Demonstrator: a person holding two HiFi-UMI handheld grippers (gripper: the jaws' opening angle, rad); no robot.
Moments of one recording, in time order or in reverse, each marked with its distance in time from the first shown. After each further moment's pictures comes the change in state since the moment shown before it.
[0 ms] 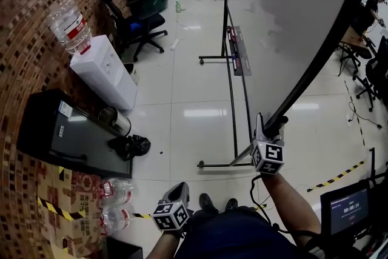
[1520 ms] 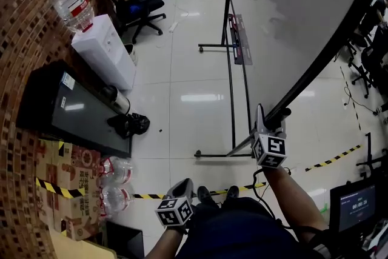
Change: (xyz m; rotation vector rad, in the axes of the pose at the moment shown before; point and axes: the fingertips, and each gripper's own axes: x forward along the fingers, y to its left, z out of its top) left arm -0.077 -0.002 -0.090 -0.034 0.075 -0.031; right arm -0.104 0.034 0.000 -0.005 -0.001 0.015
